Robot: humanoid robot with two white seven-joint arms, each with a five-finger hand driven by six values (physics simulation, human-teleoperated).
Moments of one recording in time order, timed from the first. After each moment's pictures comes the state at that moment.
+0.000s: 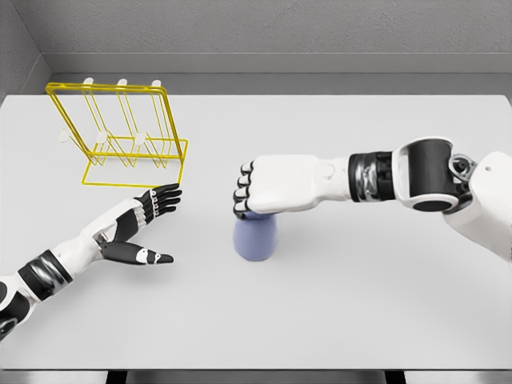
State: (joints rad) left arm -0.11 0.82 -0.60 -1.64 0.73 -0.24 -0.29; right arm -0.84 -0.62 0.89 -1.77 0.64 -0.61 0.51
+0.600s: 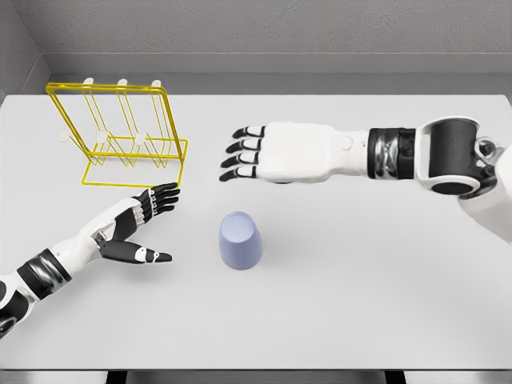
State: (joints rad) left arm -0.11 0.82 -0.60 -1.63 0.73 -0.24 -0.29; right arm -0.82 -0.63 0.73 -1.76 0.62 -0.61 0.50
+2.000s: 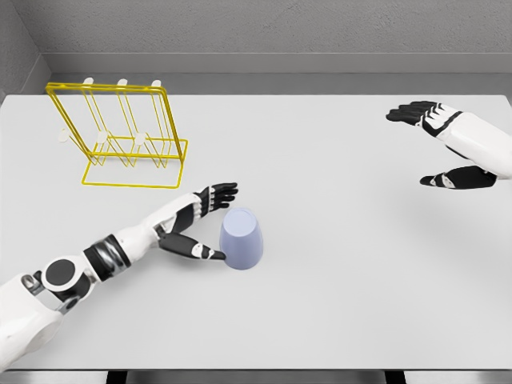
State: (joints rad) left arm -0.32 0.65 -0.81 -1.53 0.64 -0.23 -0.28; right arm -0.18 -0.75 0.00 -1.66 0.15 -0.61 0.50
